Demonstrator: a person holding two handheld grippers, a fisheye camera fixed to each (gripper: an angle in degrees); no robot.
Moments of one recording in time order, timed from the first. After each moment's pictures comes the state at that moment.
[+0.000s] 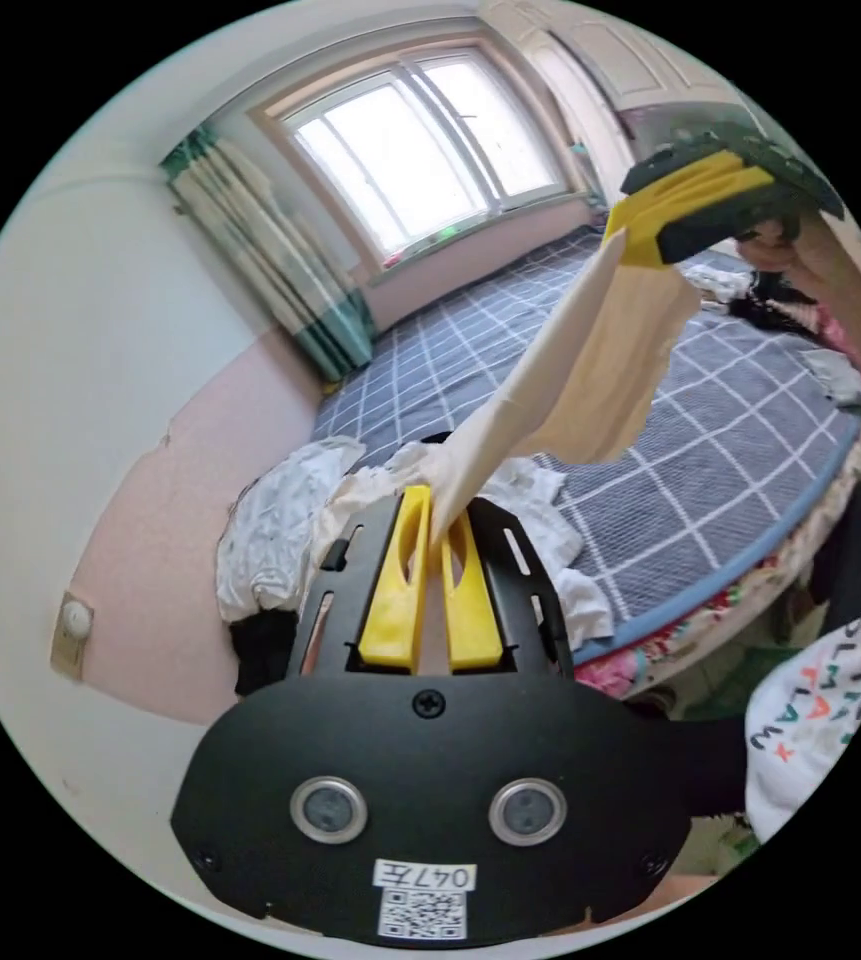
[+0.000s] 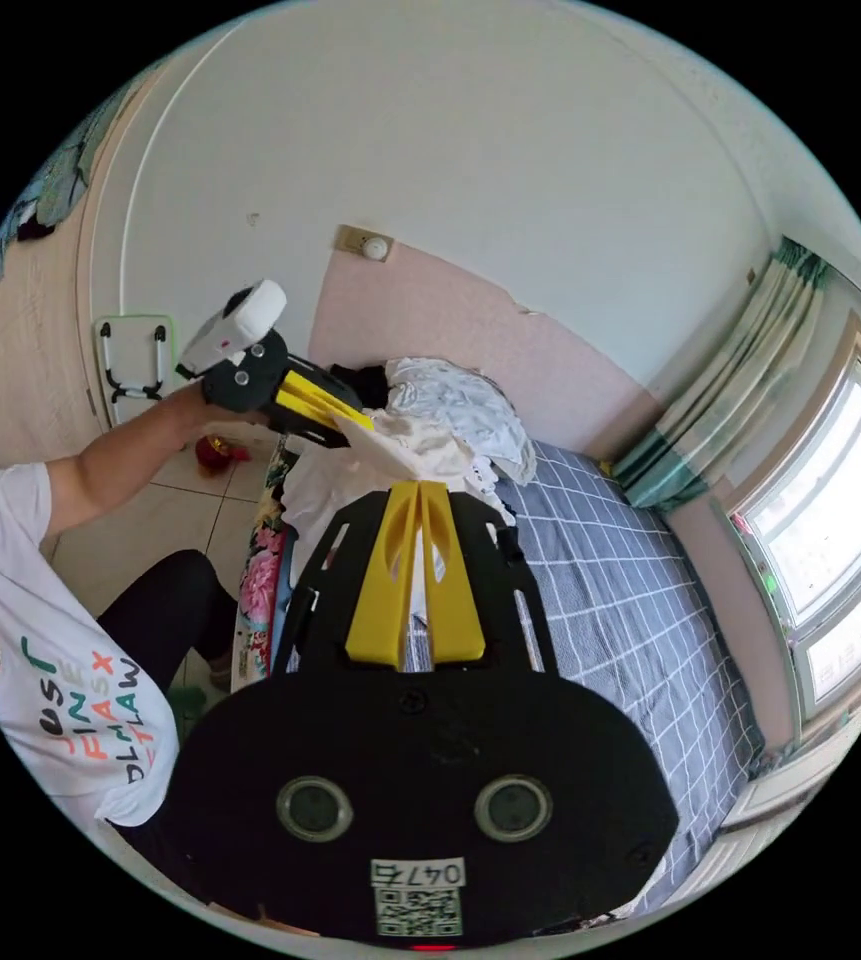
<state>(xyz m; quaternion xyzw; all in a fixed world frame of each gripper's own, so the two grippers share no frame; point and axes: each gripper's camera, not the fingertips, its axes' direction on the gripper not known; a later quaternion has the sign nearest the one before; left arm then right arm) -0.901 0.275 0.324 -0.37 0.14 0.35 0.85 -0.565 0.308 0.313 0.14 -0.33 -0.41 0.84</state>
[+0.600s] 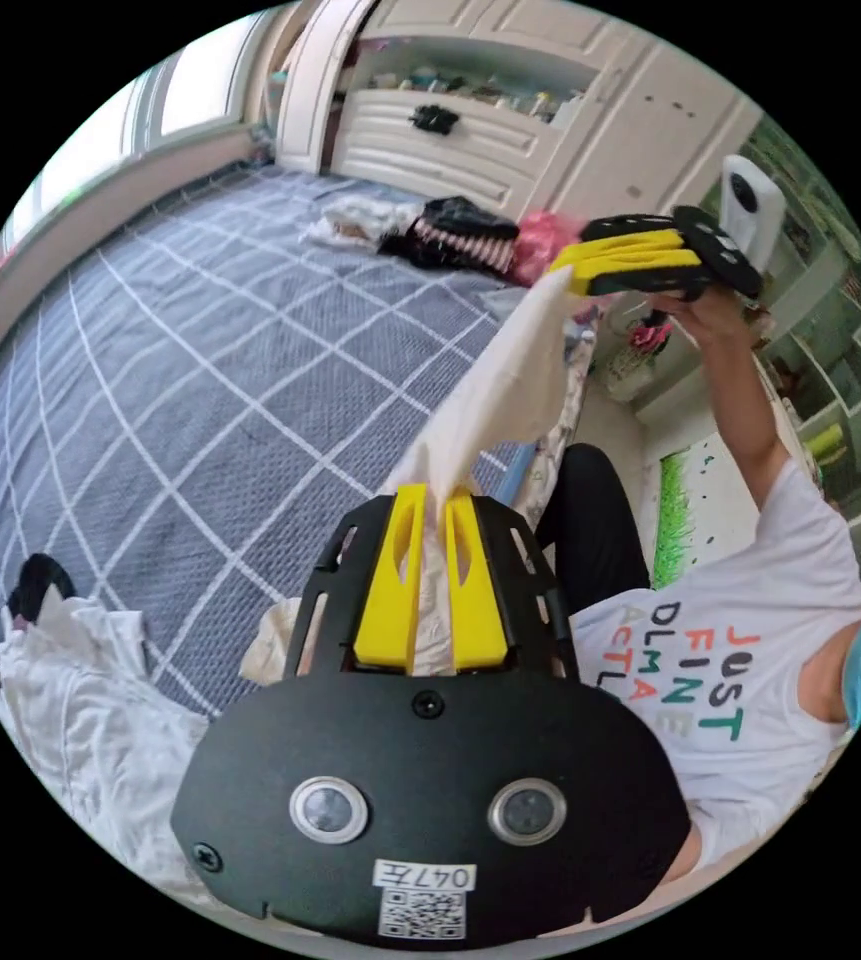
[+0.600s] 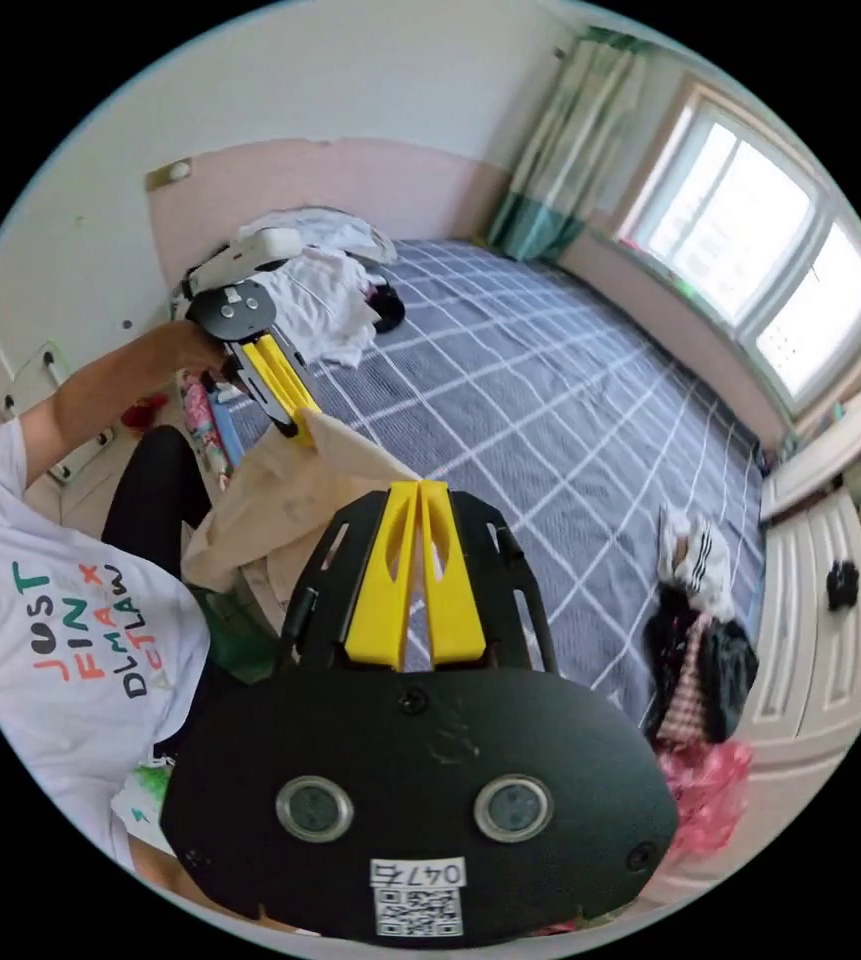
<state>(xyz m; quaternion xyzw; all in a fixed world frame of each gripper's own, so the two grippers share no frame) -0.578 0.363 0.428 -0.54 0.56 0.27 0.56 -0.163 0.426 0.345 -0.10 -0.21 -0.25 0.94</state>
